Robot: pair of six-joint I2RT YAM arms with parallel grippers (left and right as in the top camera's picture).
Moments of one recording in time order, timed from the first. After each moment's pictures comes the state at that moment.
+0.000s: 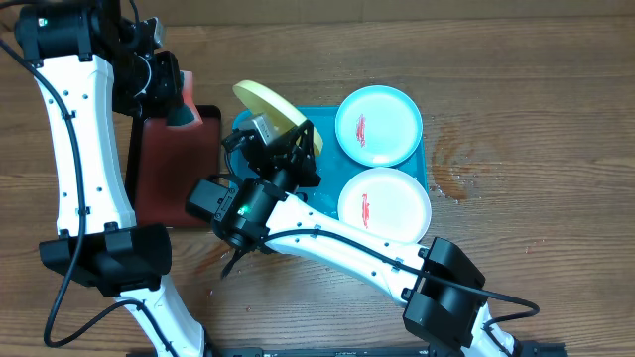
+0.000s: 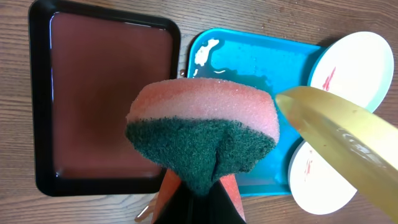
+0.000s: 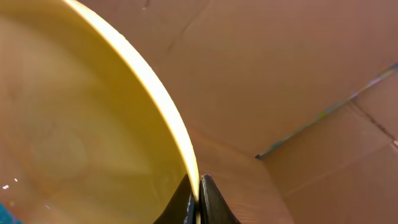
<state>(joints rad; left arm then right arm) 0.13 2.03 2.39 -1.69 0.24 -0.07 1.11 2.13 1.95 -1.29 1.49 0.74</state>
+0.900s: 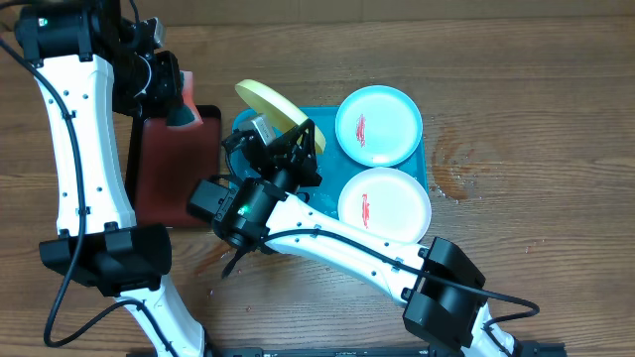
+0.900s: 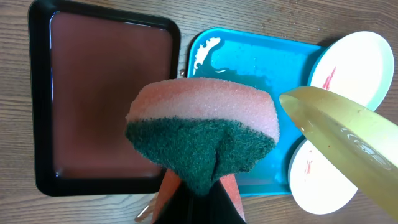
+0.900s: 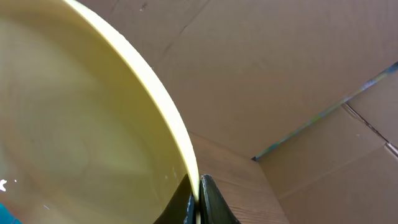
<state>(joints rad) 0.13 2.03 2.39 -1.69 0.24 -0.07 1.11 2.13 1.95 -1.30 1.50 0.74</state>
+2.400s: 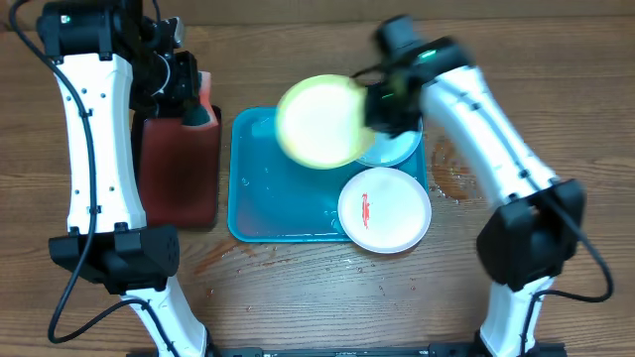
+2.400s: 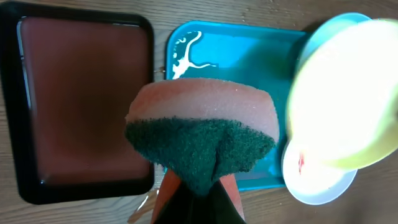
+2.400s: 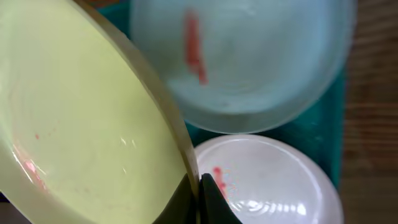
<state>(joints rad) 0.05 2.03 2.39 -1.69 0.24 -0.07 0.28 2.05 1.96 -1.29 -0.23 0.50</state>
